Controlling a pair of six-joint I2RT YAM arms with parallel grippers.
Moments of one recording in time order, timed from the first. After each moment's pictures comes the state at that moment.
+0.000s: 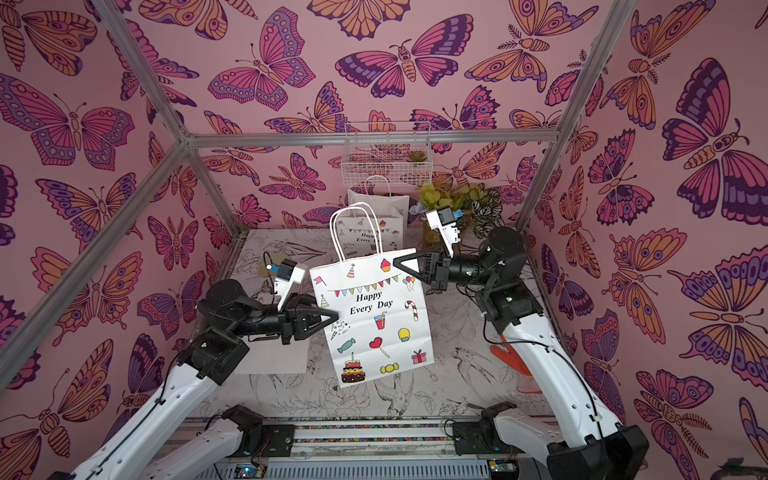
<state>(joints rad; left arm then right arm) -0.46 0.85 0.82 0.04 1.06 -0.60 0.32 1.12 1.16 0.09 -1.13 0.76</state>
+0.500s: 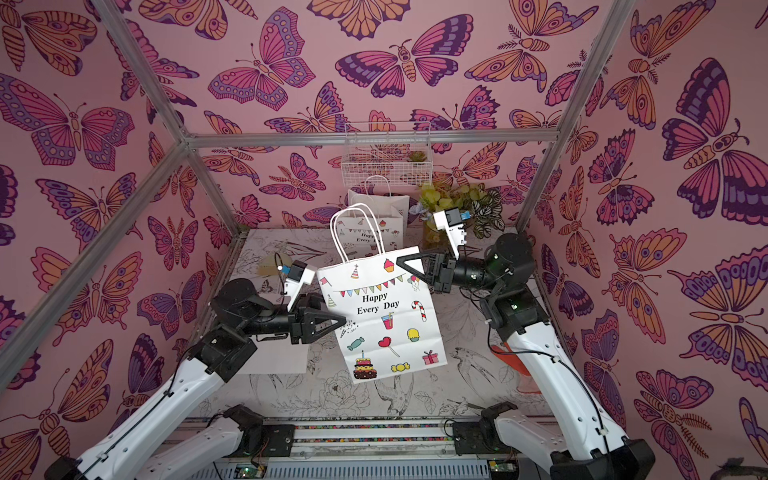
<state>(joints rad) -0.50 0.89 0.80 0.05 1.01 -0.58 0.32 1.06 1.14 0.11 -1.08 0.81</state>
